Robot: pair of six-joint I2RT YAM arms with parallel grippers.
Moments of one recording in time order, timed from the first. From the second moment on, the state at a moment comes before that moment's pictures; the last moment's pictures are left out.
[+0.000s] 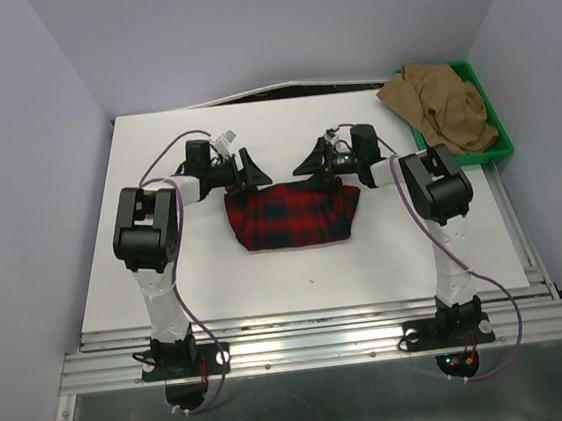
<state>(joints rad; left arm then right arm) -0.19 2.02 1.18 0.11 0.82 -0.50 0.27 2.26 1.30 0.51 -1.03 1.10</state>
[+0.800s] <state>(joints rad) -0.53 1.31 1.33 -0.33 -0.15 -0.25 0.24 1.60 1.65 -0.31 -0.66 0.30</state>
